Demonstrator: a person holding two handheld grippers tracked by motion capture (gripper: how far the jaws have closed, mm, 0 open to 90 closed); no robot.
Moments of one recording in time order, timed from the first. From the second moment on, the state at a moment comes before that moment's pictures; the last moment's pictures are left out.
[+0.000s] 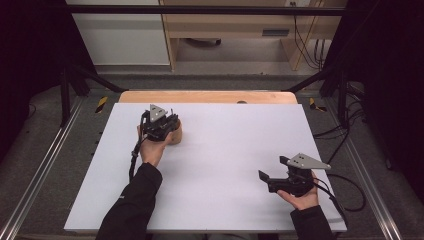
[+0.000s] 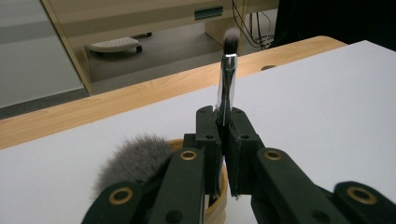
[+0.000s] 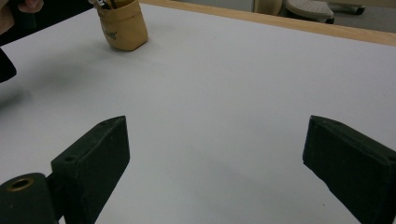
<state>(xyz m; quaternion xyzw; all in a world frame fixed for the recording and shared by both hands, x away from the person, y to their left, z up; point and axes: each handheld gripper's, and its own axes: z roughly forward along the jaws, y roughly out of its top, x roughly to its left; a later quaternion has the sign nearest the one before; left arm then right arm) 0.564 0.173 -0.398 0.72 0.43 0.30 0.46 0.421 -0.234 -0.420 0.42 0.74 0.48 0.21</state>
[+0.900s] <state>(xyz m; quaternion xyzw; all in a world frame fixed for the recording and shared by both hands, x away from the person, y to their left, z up) 0.536 0.183 -0.384 0.72 0.41 0.28 0.49 0.419 -0.235 -0.417 0.42 0.74 0.48 0.21</state>
